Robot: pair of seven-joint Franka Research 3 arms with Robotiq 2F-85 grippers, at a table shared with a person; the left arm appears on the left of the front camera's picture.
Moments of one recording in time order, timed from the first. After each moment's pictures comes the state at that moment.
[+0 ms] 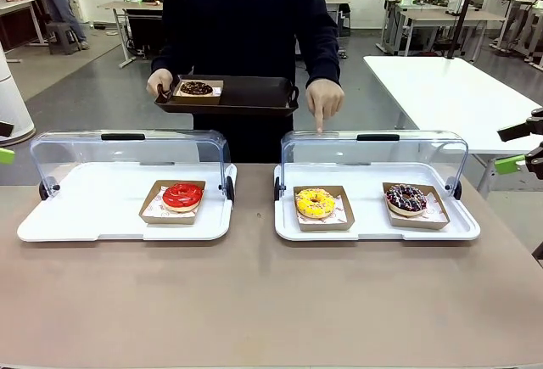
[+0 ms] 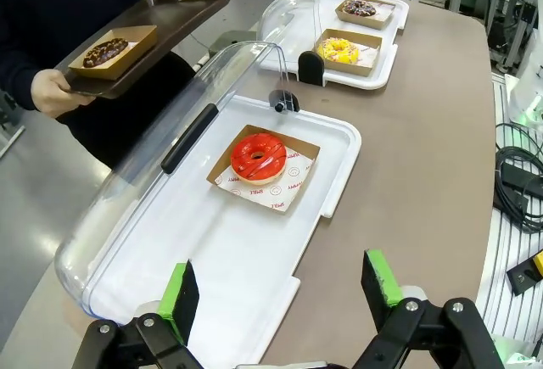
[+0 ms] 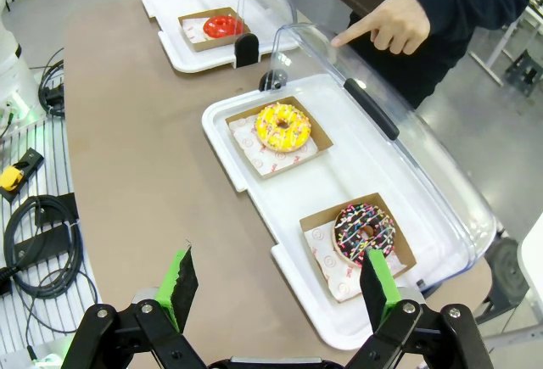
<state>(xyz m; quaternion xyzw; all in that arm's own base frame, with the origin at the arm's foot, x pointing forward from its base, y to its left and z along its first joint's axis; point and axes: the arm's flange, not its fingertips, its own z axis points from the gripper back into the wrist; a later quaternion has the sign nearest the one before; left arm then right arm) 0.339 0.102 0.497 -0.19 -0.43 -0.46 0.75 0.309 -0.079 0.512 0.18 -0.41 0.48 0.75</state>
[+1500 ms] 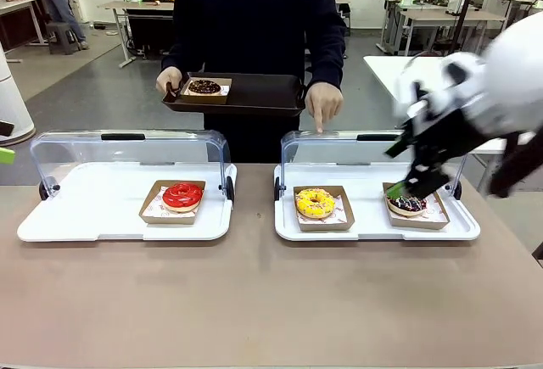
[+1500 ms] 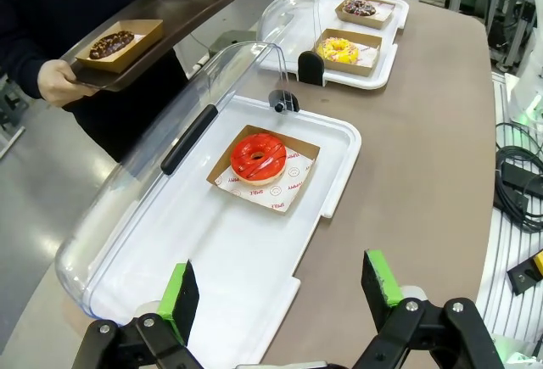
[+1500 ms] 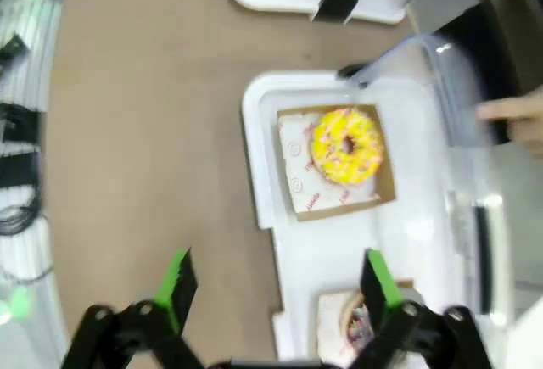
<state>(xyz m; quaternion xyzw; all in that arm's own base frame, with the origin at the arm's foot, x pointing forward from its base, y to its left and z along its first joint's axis) 0.339 0.101 0.498 -0.19 -0.43 -0.47 0.75 0.362 0.132 0.462 0.04 -0.27 0.66 0.70</state>
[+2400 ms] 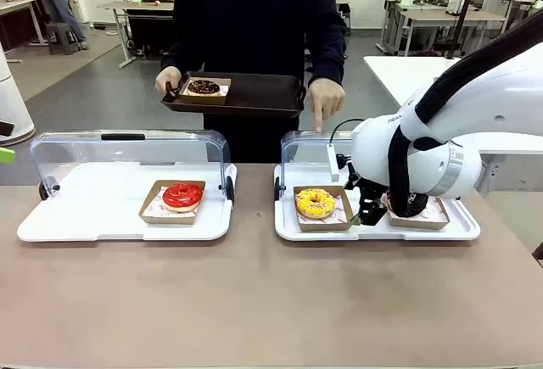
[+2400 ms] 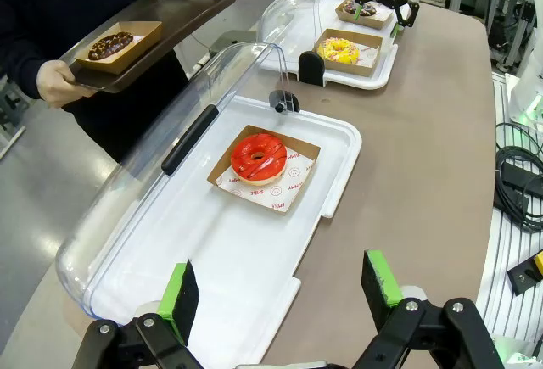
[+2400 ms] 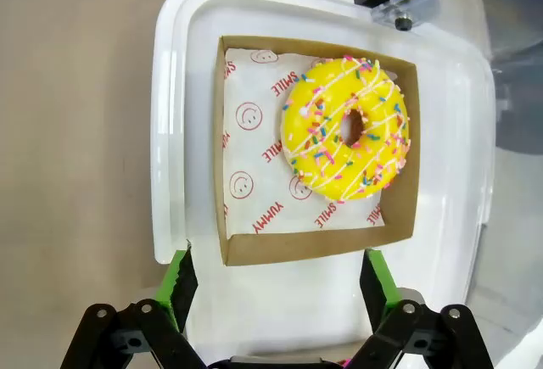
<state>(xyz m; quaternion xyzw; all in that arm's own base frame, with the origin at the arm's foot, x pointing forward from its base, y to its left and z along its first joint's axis) 0.339 0.101 0.498 -0.19 -0.43 -0.47 0.75 0.455 0.167 0.347 -0.02 -0.21 0.72 0.66</state>
